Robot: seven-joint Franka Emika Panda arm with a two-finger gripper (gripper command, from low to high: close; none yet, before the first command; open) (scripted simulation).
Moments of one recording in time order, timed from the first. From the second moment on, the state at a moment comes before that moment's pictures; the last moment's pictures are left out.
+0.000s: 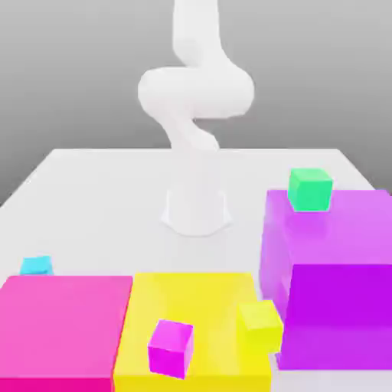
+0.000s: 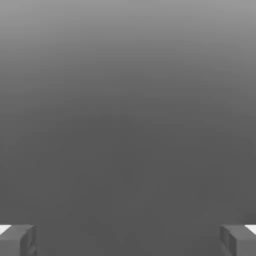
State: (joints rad) arm -0.06 -0.75 0.01 -2.32 0.00 2.33 0.91
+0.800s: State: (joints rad) arm -0.61 -0.28 0.07 -2.53 -0.04 2.59 1.97
